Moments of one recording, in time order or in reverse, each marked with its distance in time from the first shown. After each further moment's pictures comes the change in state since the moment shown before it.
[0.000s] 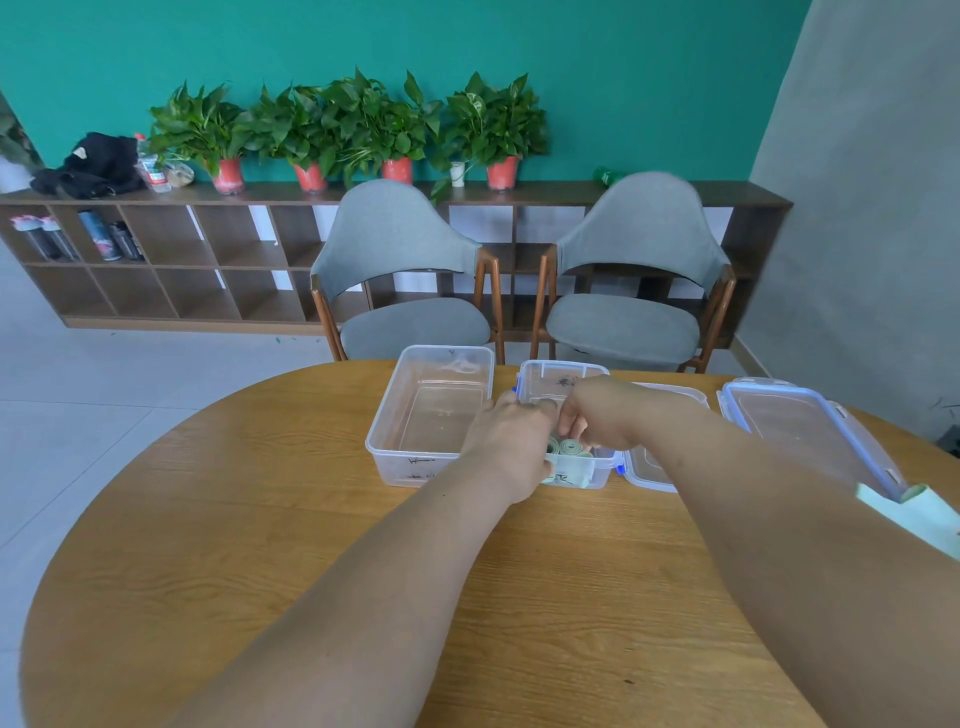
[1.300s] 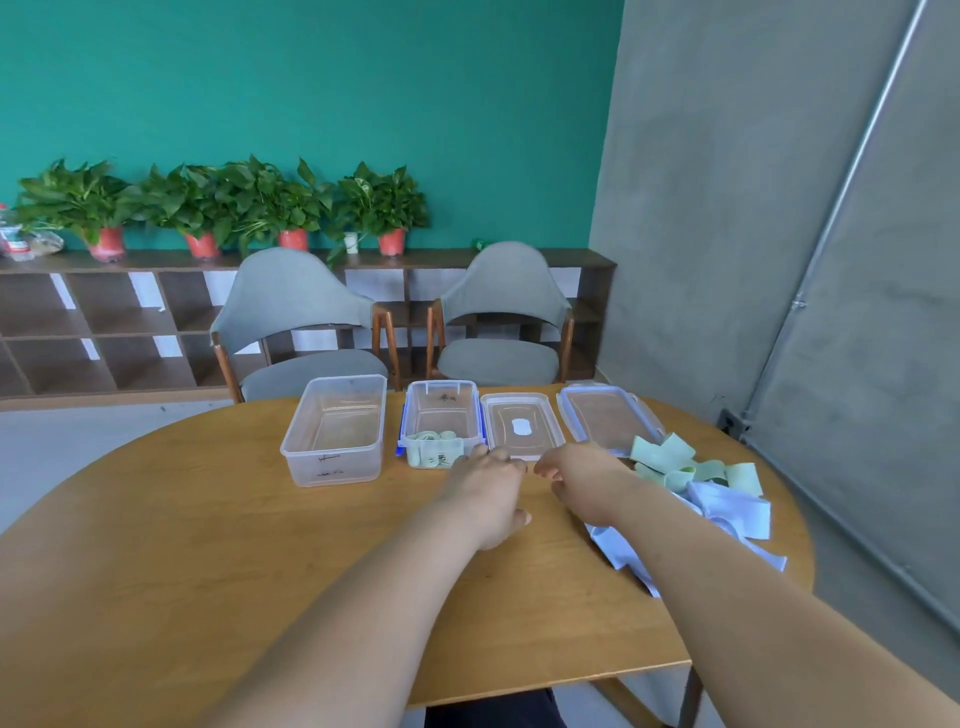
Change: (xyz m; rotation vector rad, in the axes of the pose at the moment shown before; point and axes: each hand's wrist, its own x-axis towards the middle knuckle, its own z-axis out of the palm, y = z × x) left_hand -0.112 0.137 -0.034 0.029 -0.135 0.220; right_hand -0.230 0.034 0.060 -0.085 0.299 0.222
